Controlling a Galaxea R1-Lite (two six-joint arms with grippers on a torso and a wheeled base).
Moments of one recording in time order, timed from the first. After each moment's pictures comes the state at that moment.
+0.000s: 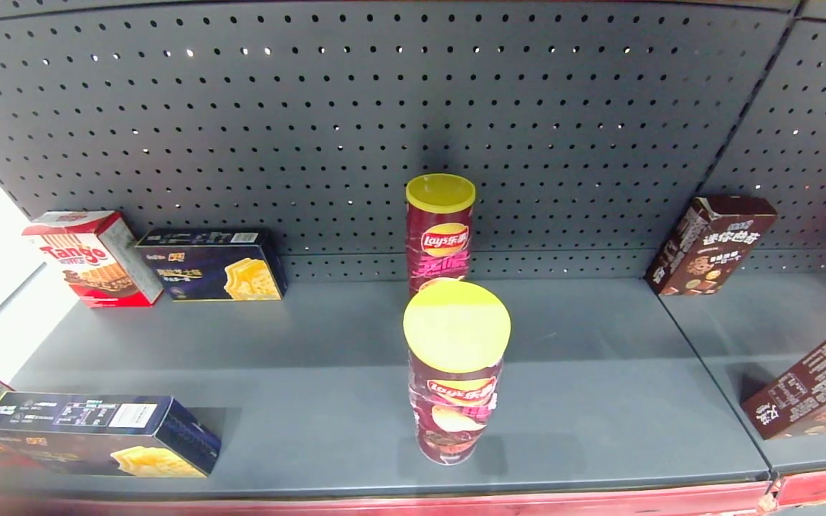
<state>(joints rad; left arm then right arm) 0.00 0.00 0.00 0.00 -0.04 0.05 0.00 0.00 0.00 0.00 0.01 0.00</state>
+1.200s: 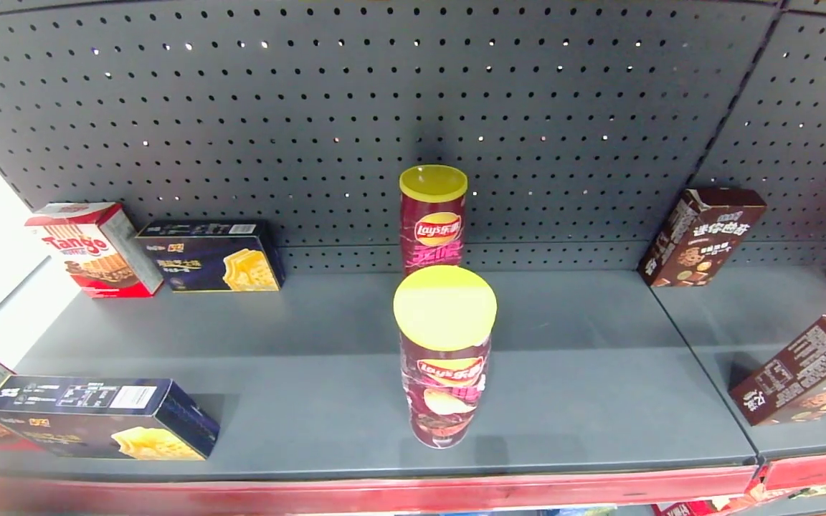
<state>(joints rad) 0.00 0.00 0.00 0.00 -0.02 0.02 0.00 0.00 0.00 0.00 0.01 0.00</state>
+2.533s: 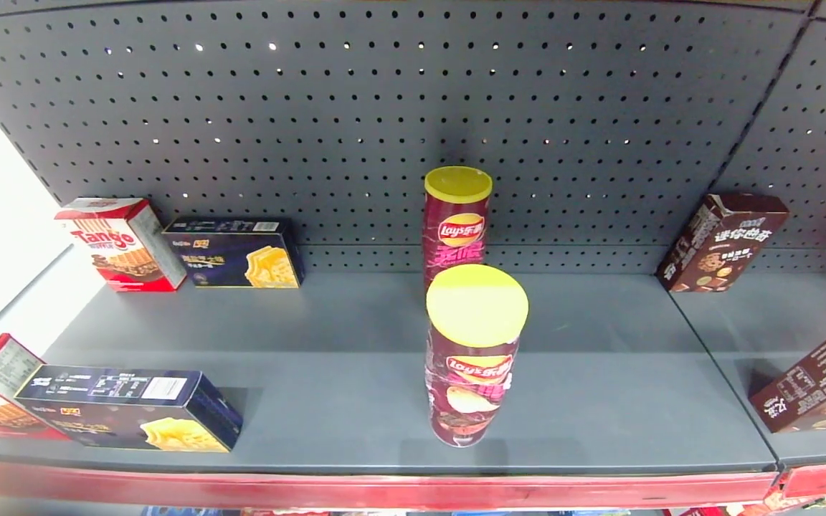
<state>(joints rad) 0.00 0.00 0.00 0.00 -0.02 0.02 0.00 0.00 0.00 0.00 0.01 0.00</state>
